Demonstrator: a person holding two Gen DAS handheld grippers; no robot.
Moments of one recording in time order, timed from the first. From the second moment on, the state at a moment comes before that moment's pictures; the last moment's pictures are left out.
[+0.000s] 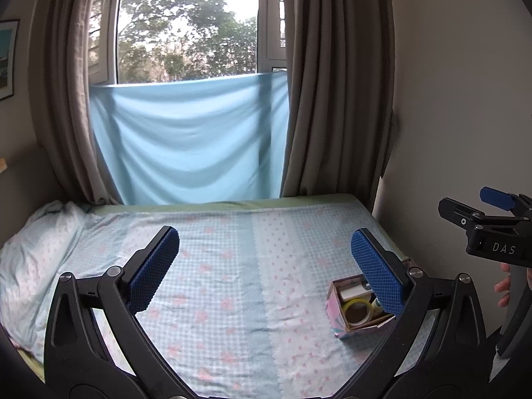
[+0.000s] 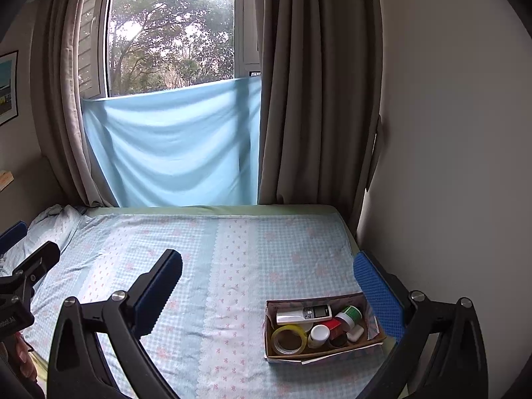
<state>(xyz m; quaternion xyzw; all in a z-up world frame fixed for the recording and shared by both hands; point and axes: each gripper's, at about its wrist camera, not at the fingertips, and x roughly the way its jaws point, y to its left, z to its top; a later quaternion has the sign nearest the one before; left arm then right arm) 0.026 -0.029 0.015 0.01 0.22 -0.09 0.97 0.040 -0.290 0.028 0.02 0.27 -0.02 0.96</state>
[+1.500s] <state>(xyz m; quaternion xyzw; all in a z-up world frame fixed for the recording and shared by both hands) 0.022 -0.028 0.019 0.01 0.21 -0.08 0.97 0.043 -0.291 0.032 0.02 0.26 -0.02 0.96</state>
